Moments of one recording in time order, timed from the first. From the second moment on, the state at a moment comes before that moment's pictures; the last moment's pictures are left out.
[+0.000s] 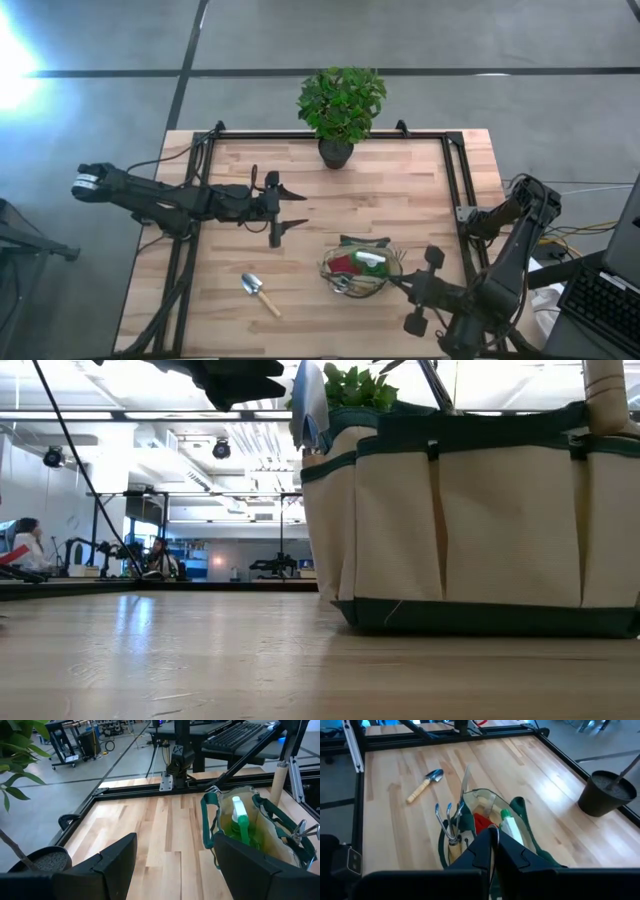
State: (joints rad) left arm -0.13 1.11 0.78 0.13 -0.25 0.08; right arm 0.94 1.62 1.52 -1.13 1.00 1.12
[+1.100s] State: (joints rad) left arm -0.13 1.11 0.78 0.13 -0.25 0.07; right arm 0.95 1.65 1.51 -1.14 0.99 1.25
